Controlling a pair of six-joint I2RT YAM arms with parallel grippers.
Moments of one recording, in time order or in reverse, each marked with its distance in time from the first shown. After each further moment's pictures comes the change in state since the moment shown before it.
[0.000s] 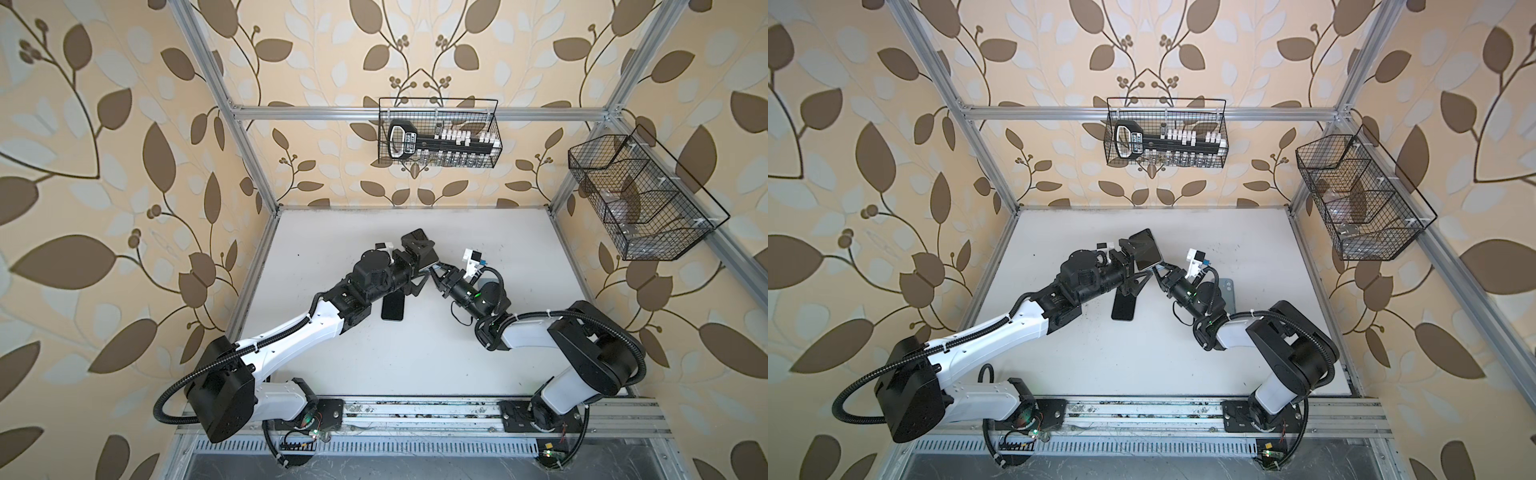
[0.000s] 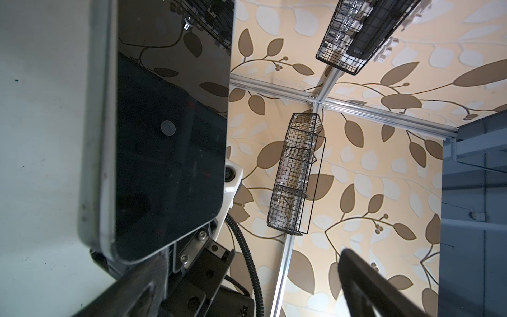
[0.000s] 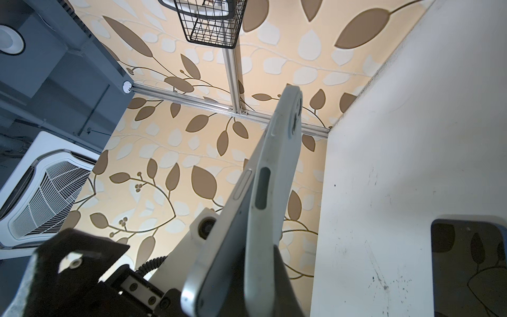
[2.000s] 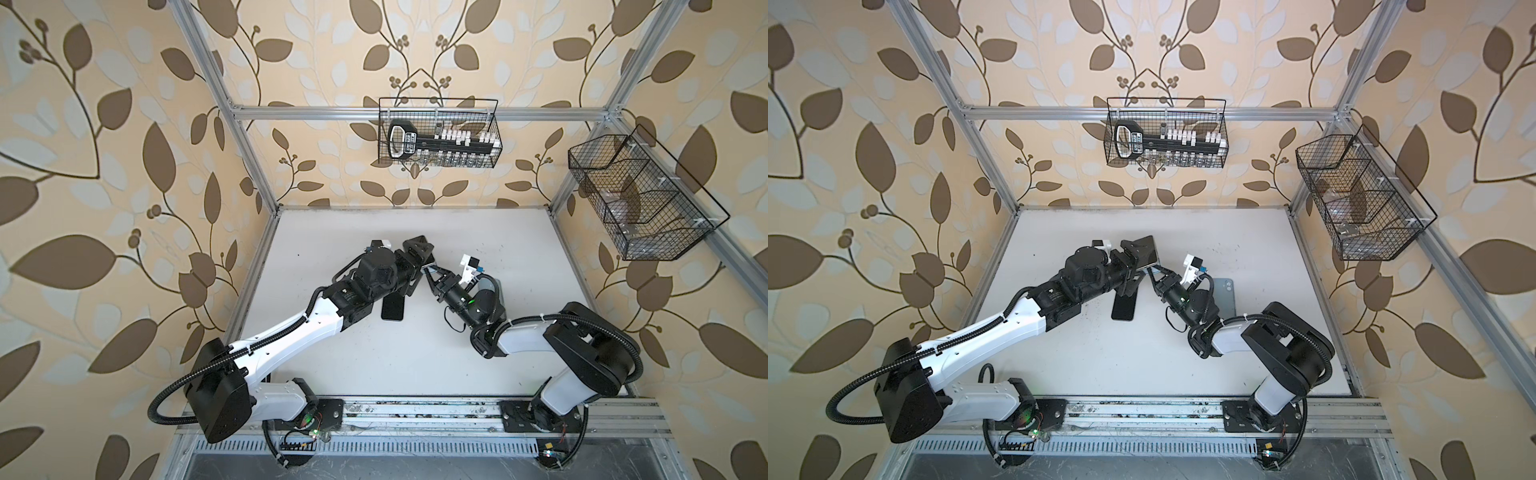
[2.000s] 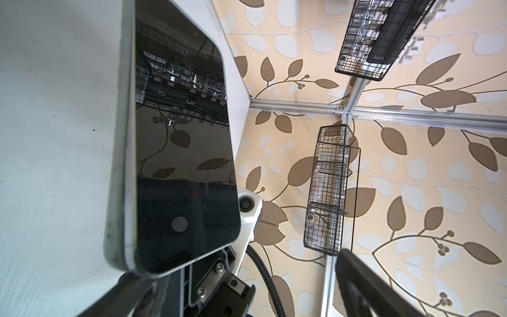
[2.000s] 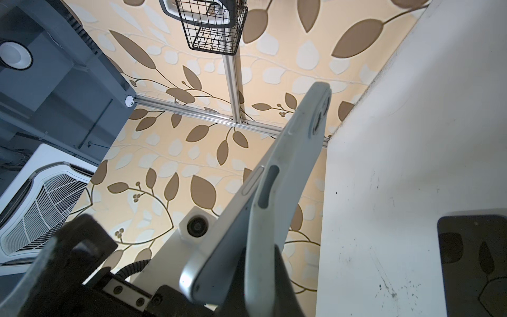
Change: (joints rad) left arm -0.019 -0.006 0.093 -0.236 -0.122 0.157; right arm 0.100 0.019 -0.012 0.035 0.163 -0.011
